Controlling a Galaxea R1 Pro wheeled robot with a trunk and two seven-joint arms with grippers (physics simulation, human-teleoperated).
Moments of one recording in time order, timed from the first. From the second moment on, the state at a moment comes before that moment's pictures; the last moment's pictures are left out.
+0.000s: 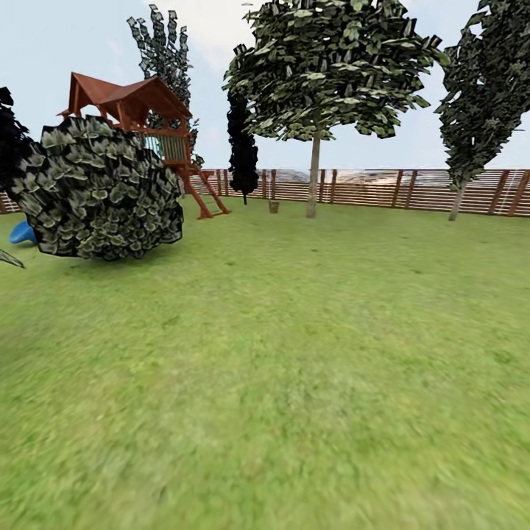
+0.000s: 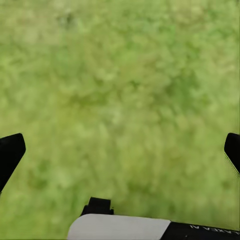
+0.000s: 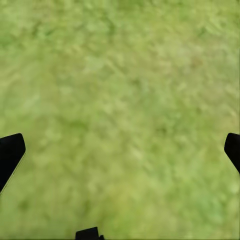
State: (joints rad) left arm 0.00 0.00 0.00 -0.35 0.15 -0.33 0.01; right arm -0.22 -0.03 -0.02 0.02 -0.05 -0.54 -0.18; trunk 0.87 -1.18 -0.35
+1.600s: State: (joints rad) left arm 0.00 0.03 0.01 -0.35 0.15 -0.41 0.01; right arm -0.22 -0.03 -0.02 0.02 -0.05 -0.54 -0.18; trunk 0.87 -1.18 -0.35
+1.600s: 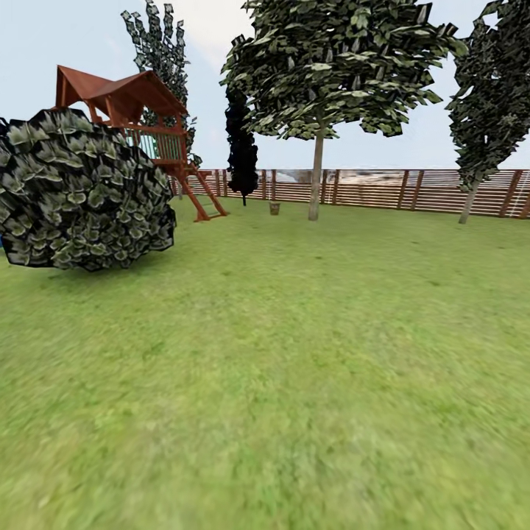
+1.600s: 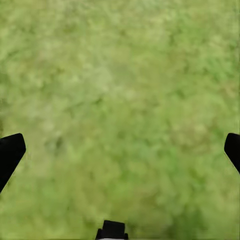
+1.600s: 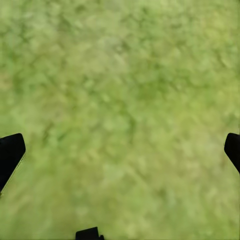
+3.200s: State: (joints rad) left arm -0.01 0.00 0.00 -0.43 0.17 -0.32 0.01; right arm -0.22 -0.04 -0.02 -0.17 -0.06 -0.58 -0.18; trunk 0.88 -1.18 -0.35
